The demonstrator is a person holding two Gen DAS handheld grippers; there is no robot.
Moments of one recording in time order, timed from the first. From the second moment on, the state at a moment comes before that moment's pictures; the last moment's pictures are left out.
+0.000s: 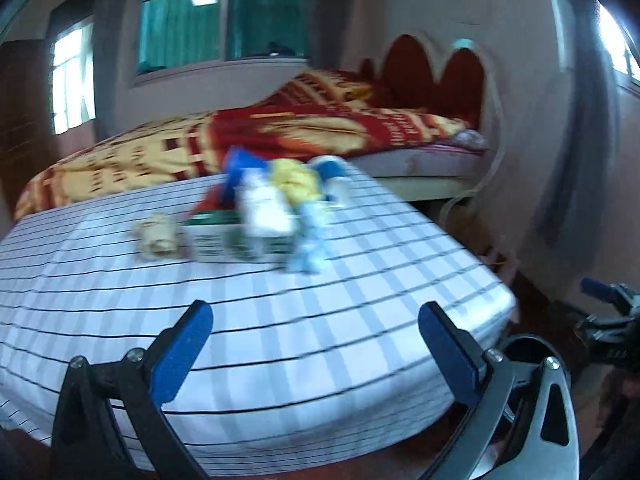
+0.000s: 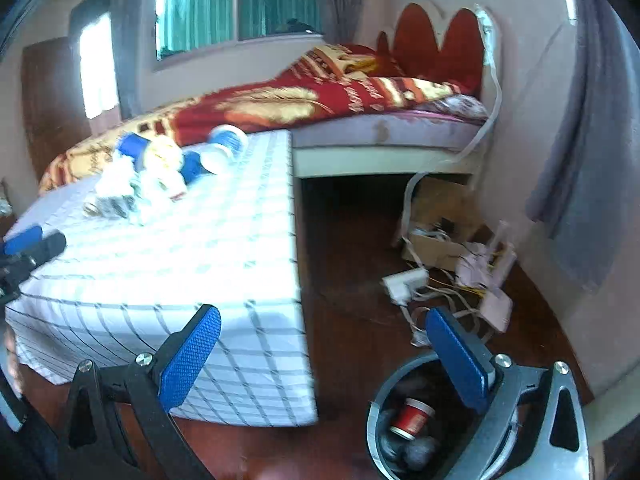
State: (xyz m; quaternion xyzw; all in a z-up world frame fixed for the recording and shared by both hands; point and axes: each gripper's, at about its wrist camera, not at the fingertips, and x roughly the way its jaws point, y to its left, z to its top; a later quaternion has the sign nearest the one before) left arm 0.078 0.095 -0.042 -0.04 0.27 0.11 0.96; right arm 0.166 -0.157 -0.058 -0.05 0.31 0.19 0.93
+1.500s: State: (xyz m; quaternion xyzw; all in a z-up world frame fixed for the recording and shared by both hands) left arm 0.204 0.307 -0.090 -0.15 0.38 0.16 0.90; right arm 0.287 0.115 -0.043 -0.08 0.28 0.32 0.90
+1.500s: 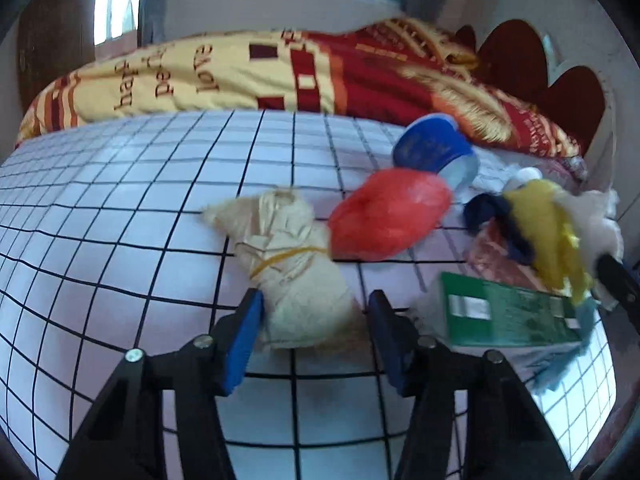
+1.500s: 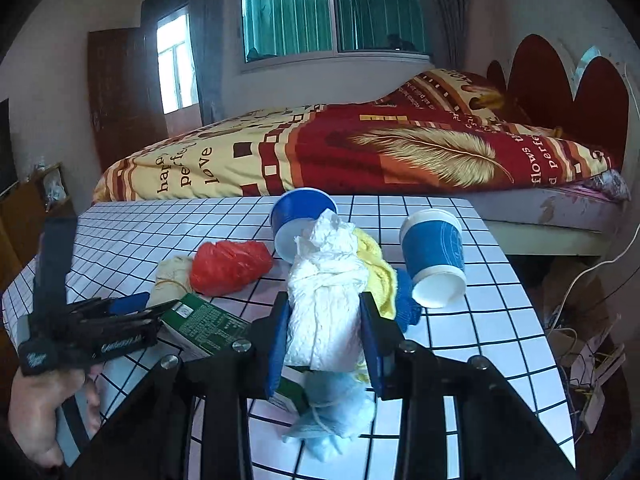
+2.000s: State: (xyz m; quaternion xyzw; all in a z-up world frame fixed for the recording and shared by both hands) left arm 0.122 0.271 -0.045 -0.13 0.29 0.14 0.94; right arm 0.259 0.068 -0.020 -0.05 0.25 0.32 0.91
